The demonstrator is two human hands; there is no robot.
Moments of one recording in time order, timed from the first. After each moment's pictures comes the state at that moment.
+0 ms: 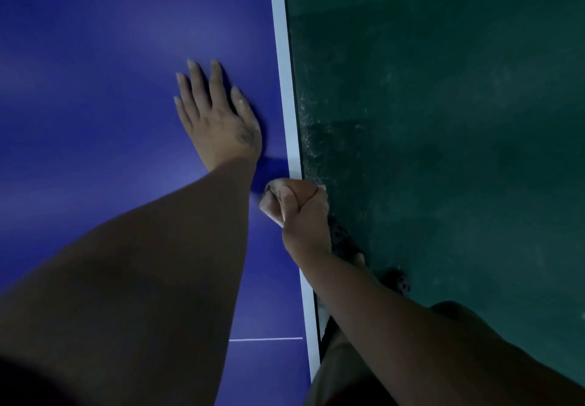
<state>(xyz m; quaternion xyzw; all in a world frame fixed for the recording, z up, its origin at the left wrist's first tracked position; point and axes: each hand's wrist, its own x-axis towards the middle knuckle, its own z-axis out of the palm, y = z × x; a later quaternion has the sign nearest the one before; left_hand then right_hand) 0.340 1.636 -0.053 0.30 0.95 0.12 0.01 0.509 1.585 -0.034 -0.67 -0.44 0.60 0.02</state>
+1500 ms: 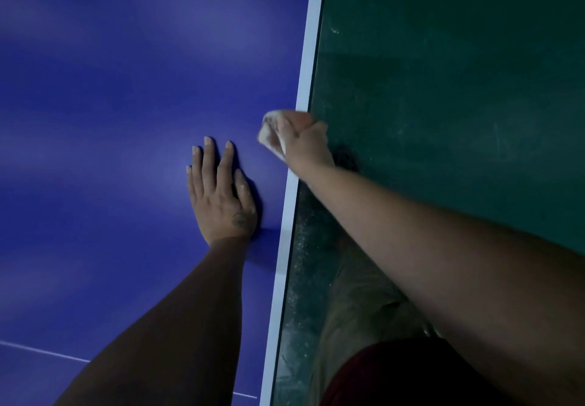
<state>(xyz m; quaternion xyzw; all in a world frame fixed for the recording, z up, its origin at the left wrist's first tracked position) 0.332 1.639 -0.065 0.29 0.94 0.17 -0.03 0.360 1.827 -0.042 -0.56 -0.55 0.61 -0.09</state>
